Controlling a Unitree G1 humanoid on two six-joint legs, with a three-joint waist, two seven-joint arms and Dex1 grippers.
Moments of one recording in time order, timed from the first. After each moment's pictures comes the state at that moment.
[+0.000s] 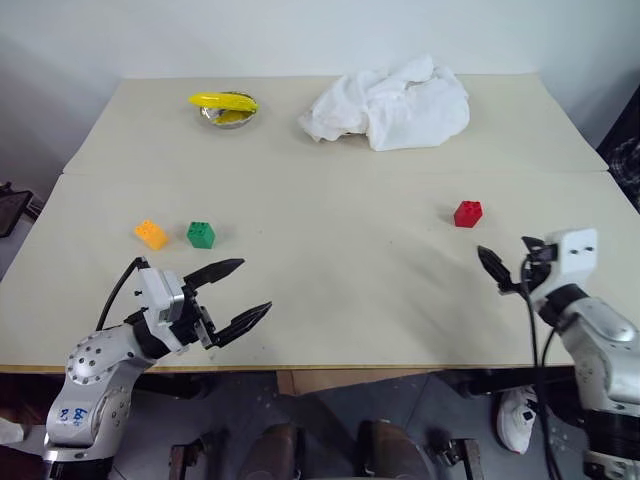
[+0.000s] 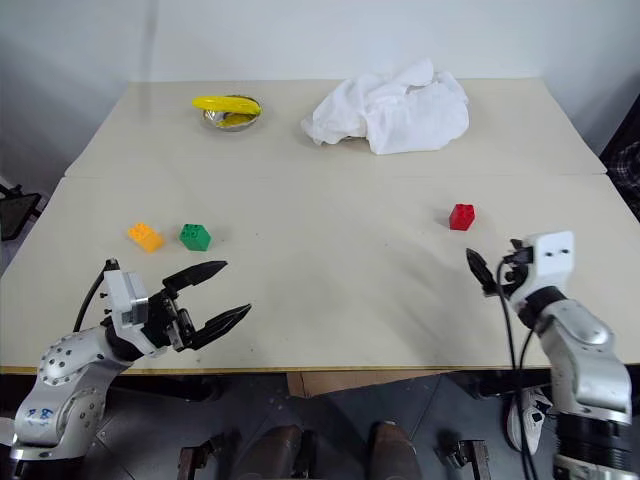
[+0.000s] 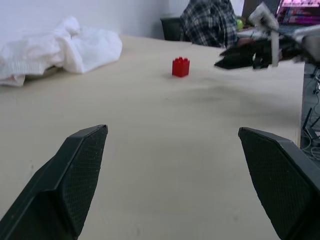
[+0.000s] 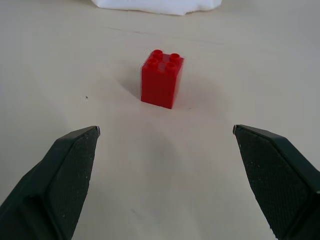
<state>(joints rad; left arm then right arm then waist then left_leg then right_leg) 0.04 0.51 0.20 -0.35 -0.56 0.13 -0.84 -0.23 -0.51 -0.30 -0.05 0.36 0.41 0.36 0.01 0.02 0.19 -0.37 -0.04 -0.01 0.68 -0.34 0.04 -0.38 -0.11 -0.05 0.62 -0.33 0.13</state>
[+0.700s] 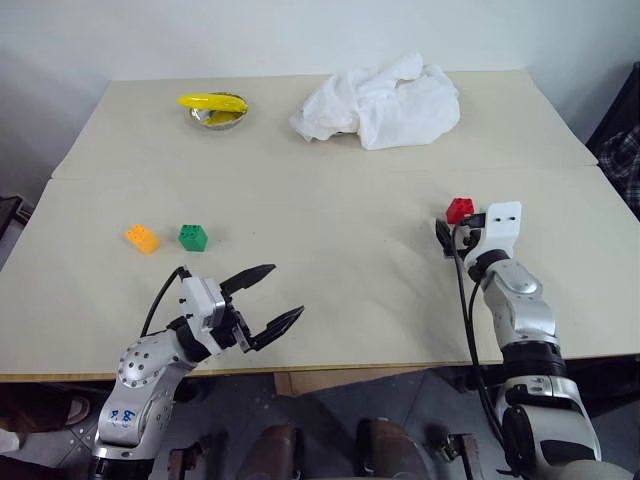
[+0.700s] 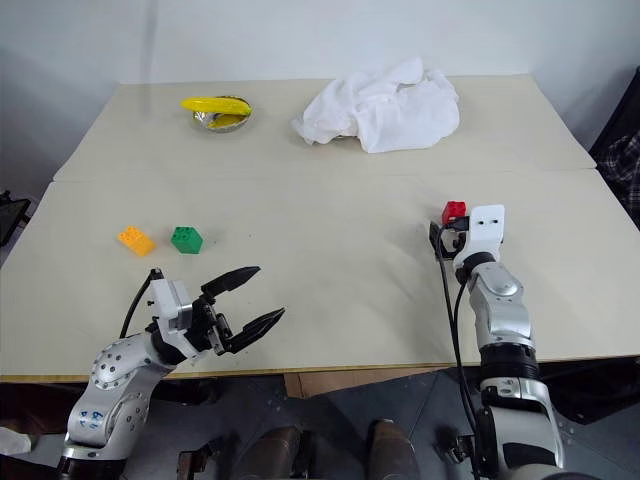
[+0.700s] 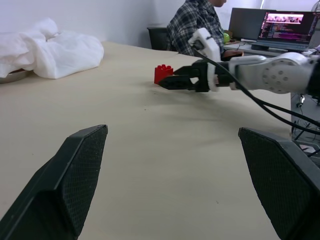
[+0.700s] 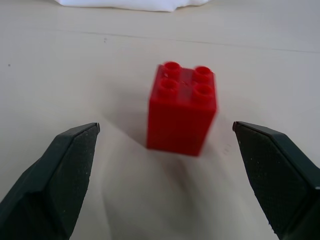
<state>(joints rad) 0.03 0.40 0.07 -0.34 -0.47 0.08 -0.79 -0.61 -0.36 -0.20 0.56 0.18 0.07 0.24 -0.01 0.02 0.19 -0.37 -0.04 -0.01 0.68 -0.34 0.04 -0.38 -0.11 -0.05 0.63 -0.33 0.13</state>
